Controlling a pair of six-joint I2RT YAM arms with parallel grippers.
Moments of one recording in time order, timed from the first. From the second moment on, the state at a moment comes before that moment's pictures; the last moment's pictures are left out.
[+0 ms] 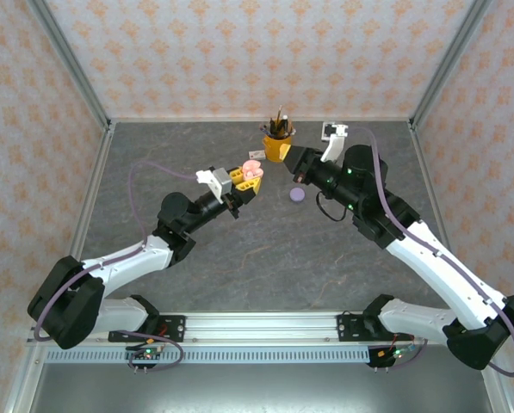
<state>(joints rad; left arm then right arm) -0.57 1.26 0.59 0.96 0.35 -0.07 0.68 1.08 1.17 -0.19 -0.09 0.69</state>
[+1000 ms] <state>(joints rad) -0.58 1.27 0.64 0.98 0.37 -0.09 0.68 1.16 1.05 0.13 -0.36 0.67</state>
